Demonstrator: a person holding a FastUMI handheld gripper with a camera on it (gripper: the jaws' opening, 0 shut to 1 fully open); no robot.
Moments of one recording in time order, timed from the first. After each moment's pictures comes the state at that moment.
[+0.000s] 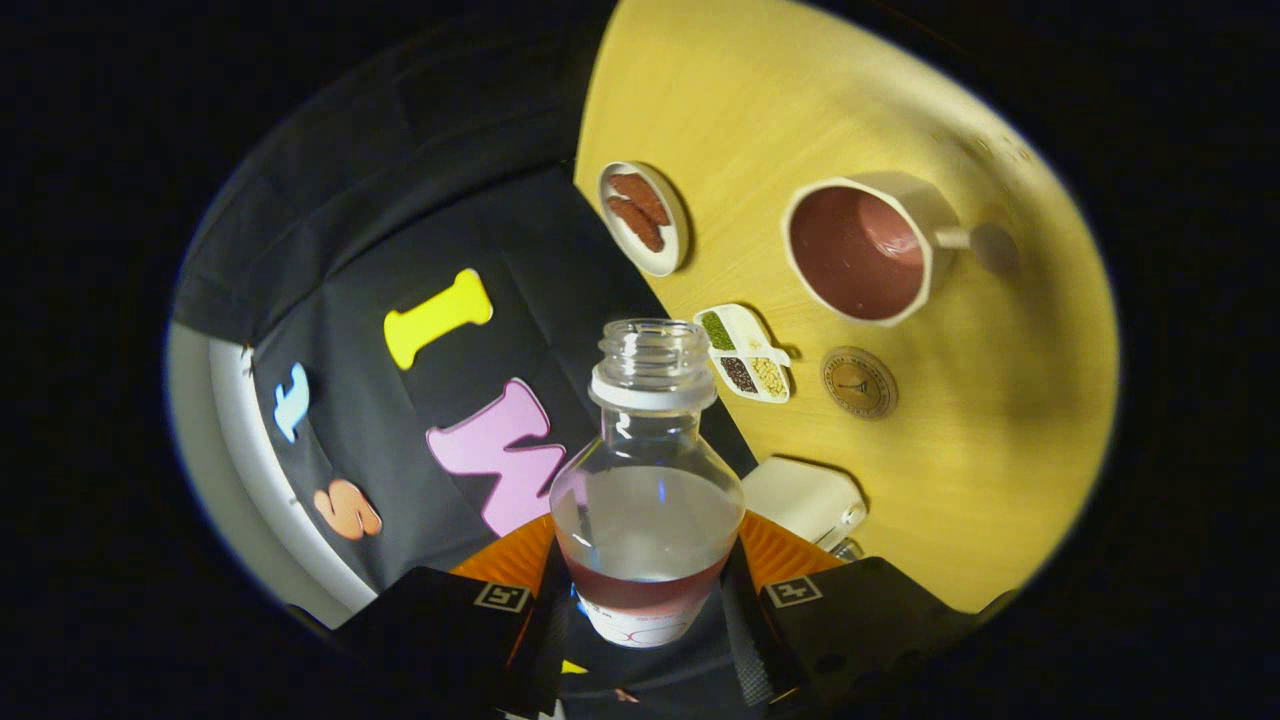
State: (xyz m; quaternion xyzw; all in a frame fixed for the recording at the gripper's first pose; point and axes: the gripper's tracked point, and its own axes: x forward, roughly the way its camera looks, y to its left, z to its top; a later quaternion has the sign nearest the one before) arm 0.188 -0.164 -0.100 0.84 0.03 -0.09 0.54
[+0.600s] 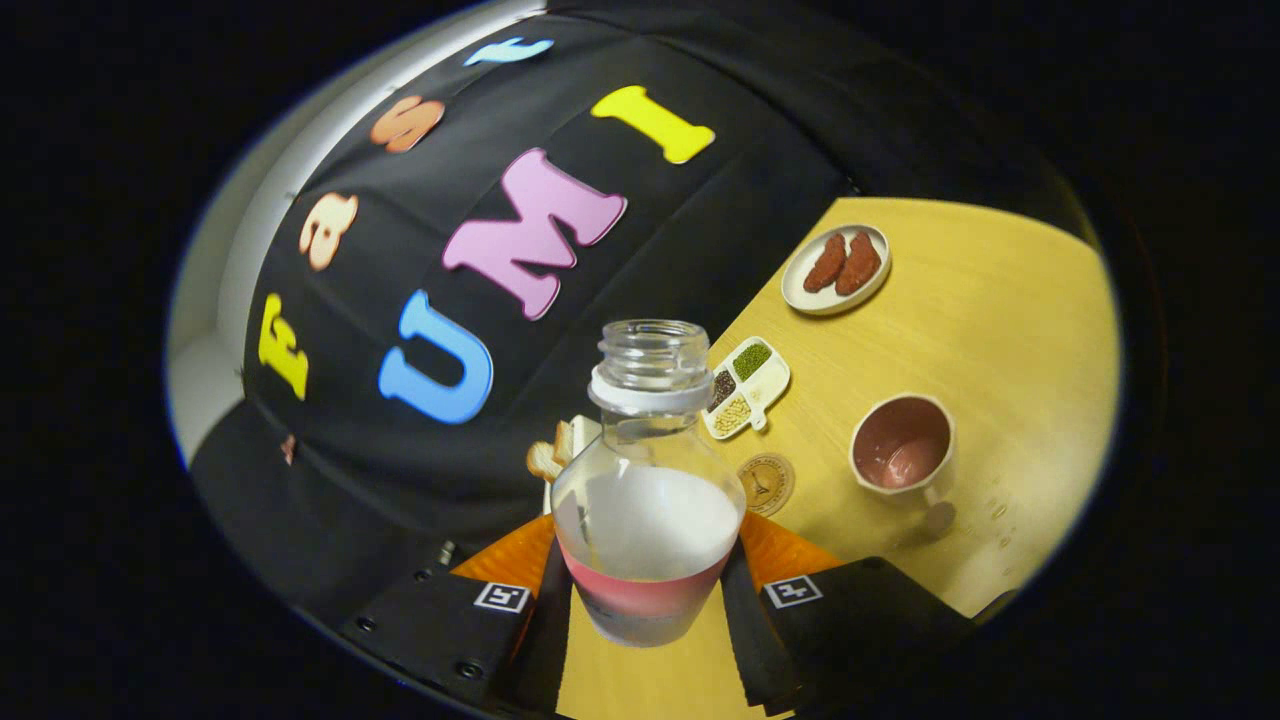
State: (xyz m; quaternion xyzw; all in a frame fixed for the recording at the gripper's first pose) arm 0.144 -0.106 -0.137 0.37 0.16 0.01 0.91
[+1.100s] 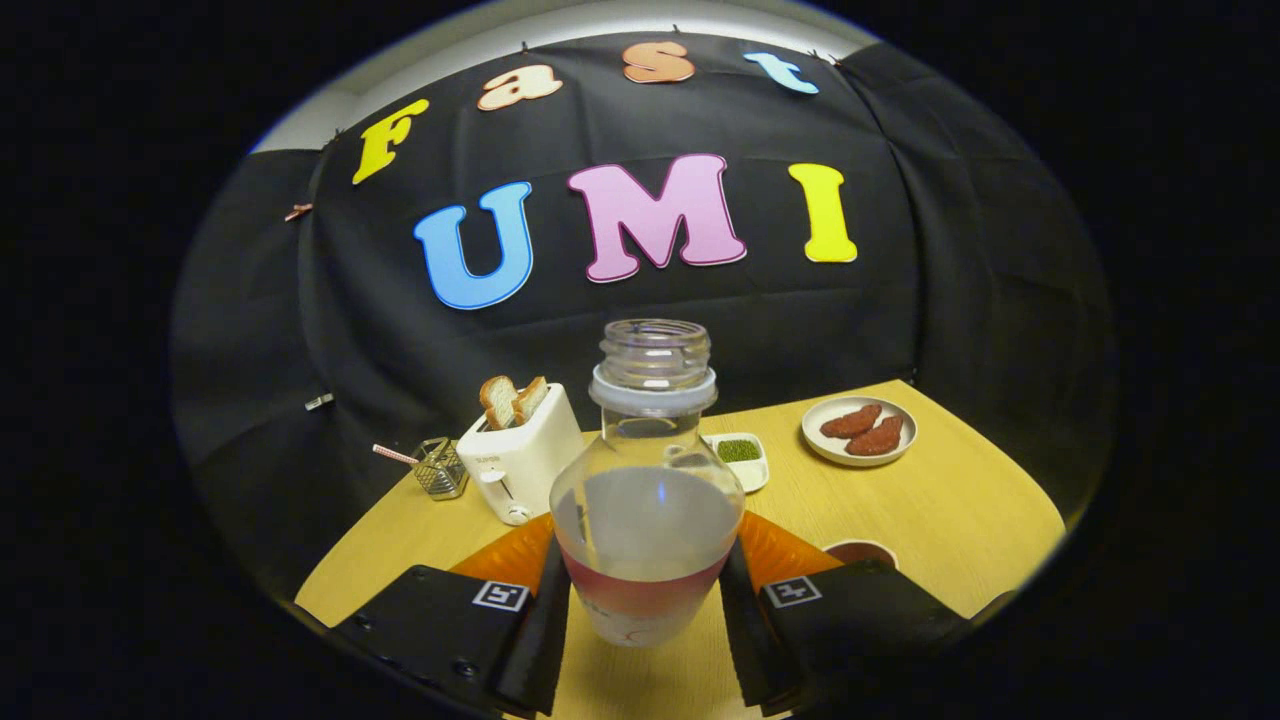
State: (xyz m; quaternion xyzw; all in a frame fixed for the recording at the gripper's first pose) arm 0.184 -0.091 -0.133 0.08 0.09 -0.01 0.99
